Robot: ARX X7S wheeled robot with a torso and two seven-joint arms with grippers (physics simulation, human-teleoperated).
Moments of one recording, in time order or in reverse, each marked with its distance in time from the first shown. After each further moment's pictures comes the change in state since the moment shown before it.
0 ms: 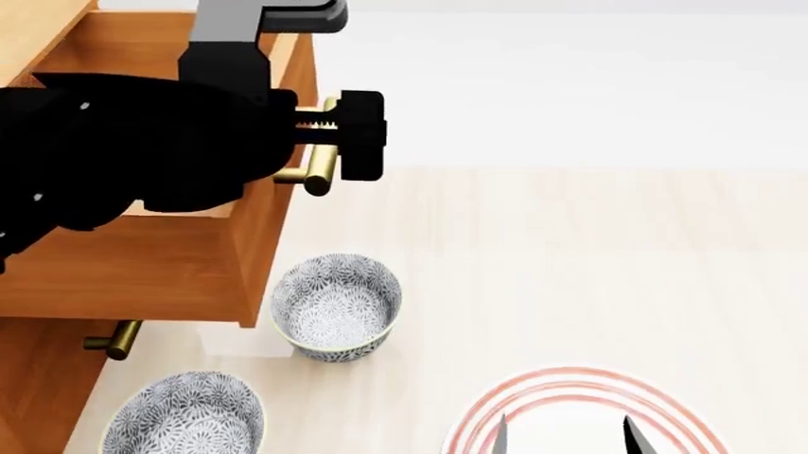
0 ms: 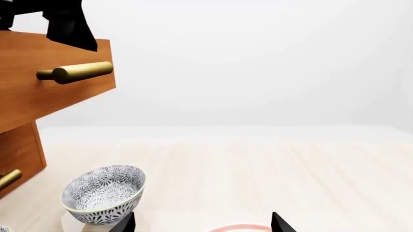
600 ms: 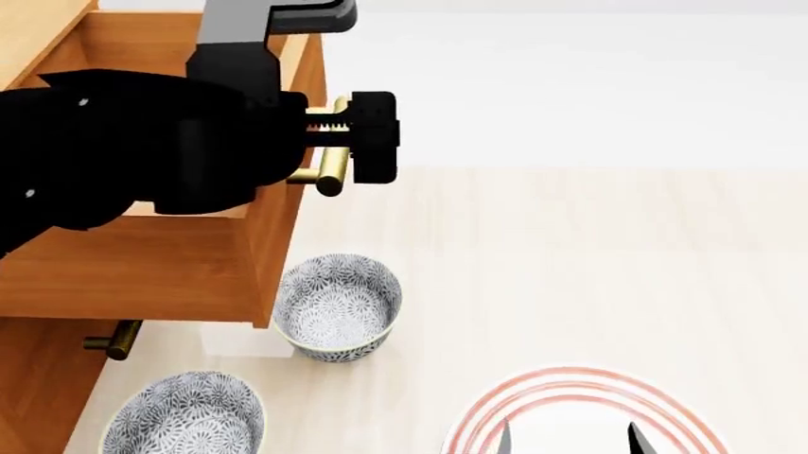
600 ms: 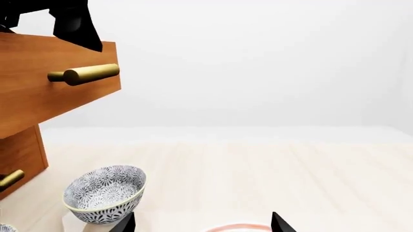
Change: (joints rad) left arm -0.030 -0.018 0.061 0.094 -0.144 0.042 -0.083; right arm -0.030 0.016 0.004 -0.018 0.001 -0.022 0.004
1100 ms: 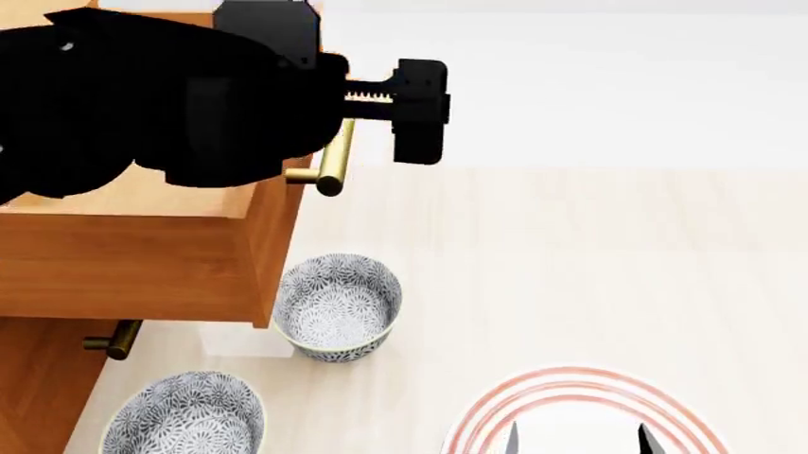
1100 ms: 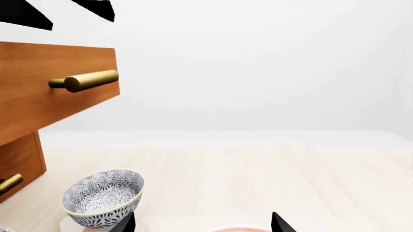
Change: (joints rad) left arm -0.129 -0.004 0.004 0.169 -0.087 -0.013 -0.101; right arm -0.024 0.020 0.012 -0.036 0.003 -0.005 0.014
